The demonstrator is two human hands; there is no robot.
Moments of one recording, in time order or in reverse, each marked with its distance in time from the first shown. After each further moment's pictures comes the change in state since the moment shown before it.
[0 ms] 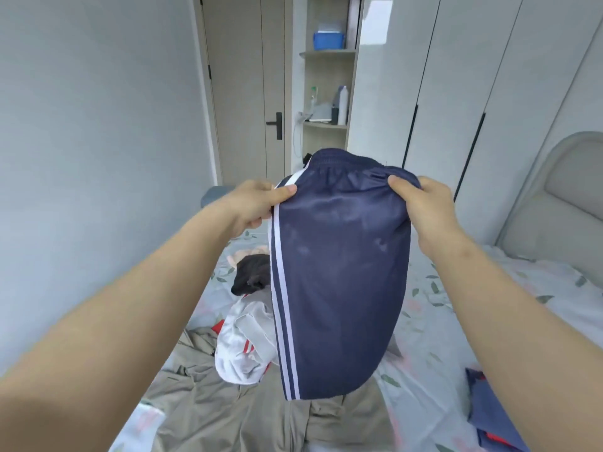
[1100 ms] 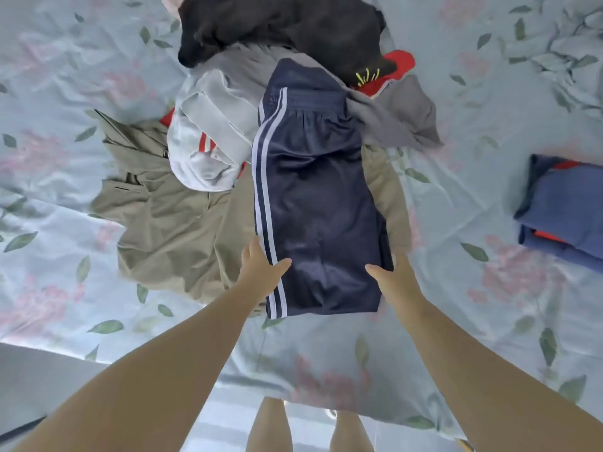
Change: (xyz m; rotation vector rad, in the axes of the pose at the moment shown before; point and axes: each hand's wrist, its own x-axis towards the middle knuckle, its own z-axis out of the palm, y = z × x) left_hand -0.068 -0.453 0.252 0.206 -0.100 -0.789; right_hand -0.205 0.453 -0.039 -0.327 -0.259 0.992
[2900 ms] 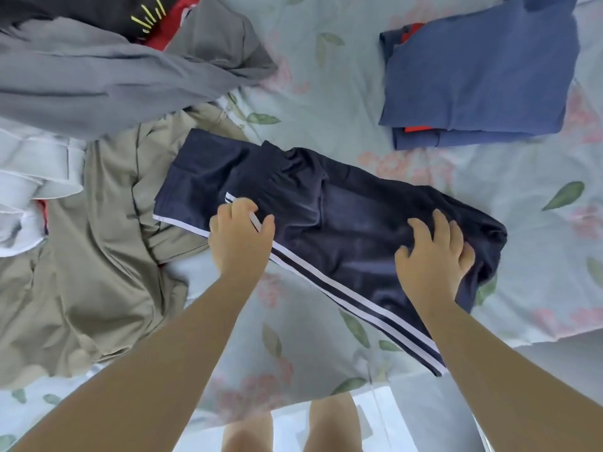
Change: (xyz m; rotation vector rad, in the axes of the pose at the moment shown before) left_hand -0.030 0.114 0.189 0.481 0.190 0.458; right_hand 0.013 0.137 -0.173 -0.700 0.577 0.074
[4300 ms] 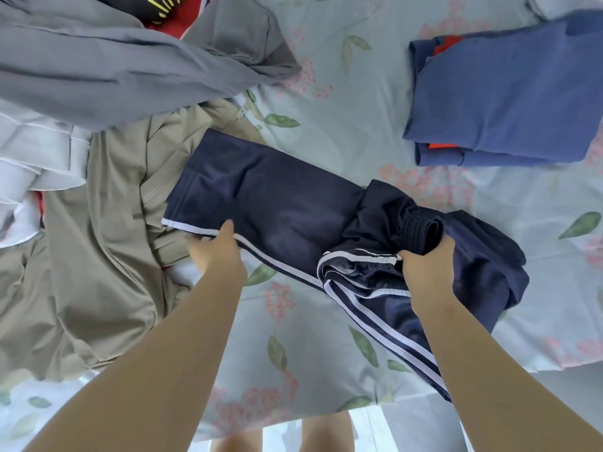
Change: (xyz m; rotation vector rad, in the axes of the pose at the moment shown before) left_hand 0.039 -0.043 0.011 -0.960 0.204 -0.835; right_hand 0.017 -0.046 -0.008 0.841 -0.107 0.466
